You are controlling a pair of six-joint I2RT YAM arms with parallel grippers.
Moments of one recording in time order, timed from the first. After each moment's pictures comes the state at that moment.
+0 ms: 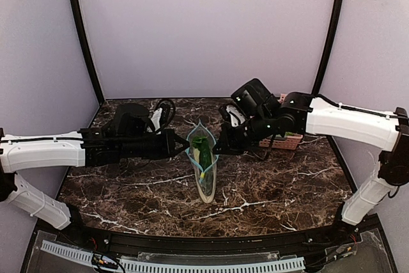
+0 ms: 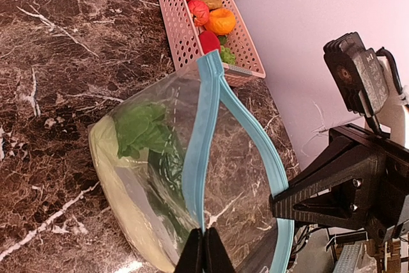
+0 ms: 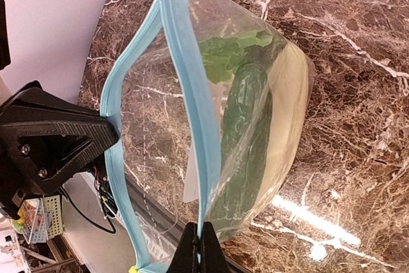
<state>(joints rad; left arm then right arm) -0.92 1.29 0.89 -0.08 0.04 -0.82 0.99 1.57 1.39 -0.66 -0.20 0.78</state>
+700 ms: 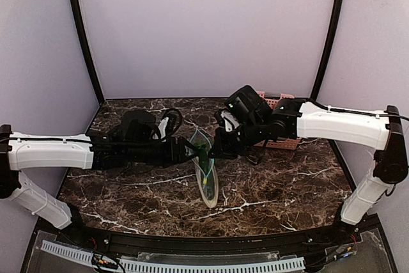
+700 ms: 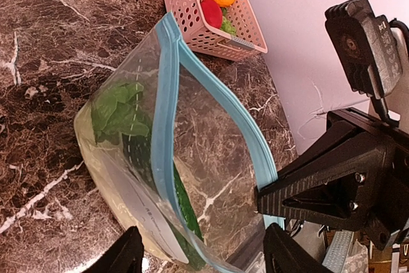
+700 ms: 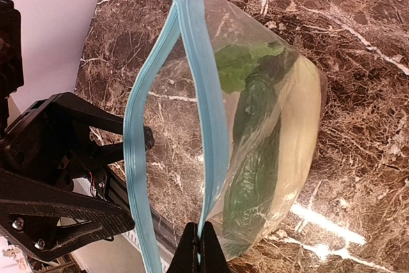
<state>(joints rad) -0.93 1.35 0.86 -0.04 0.15 -0.86 1.00 1.62 1.37 -0.59 -0.19 0.81</state>
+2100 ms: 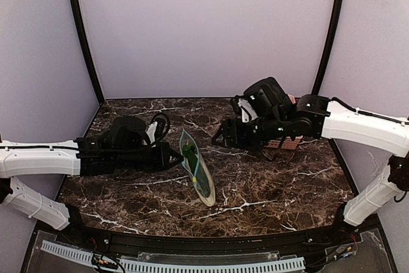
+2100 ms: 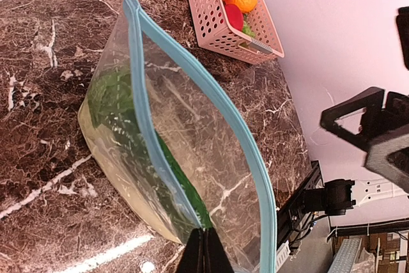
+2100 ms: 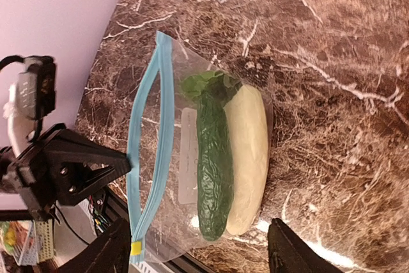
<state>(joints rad) -0.95 1.22 0.78 -0.11 0.04 -0.89 1.00 1.48 1.31 -0.60 -0.04 0.80</state>
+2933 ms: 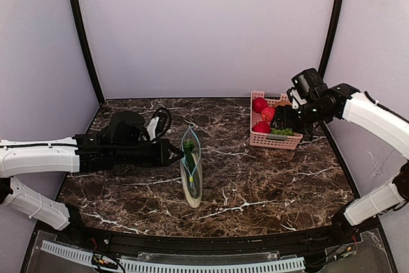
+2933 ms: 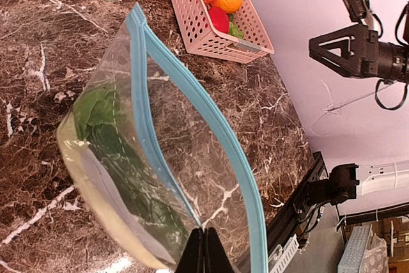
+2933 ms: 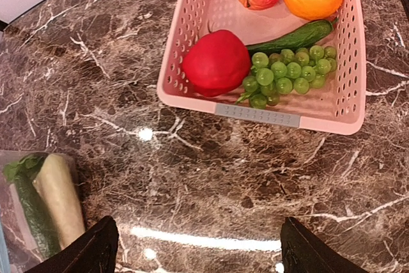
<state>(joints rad) -0.93 1.22 0.80 -0.12 0.08 -0.79 0.53 1.33 1.24 -0.84 0.05 0.55</state>
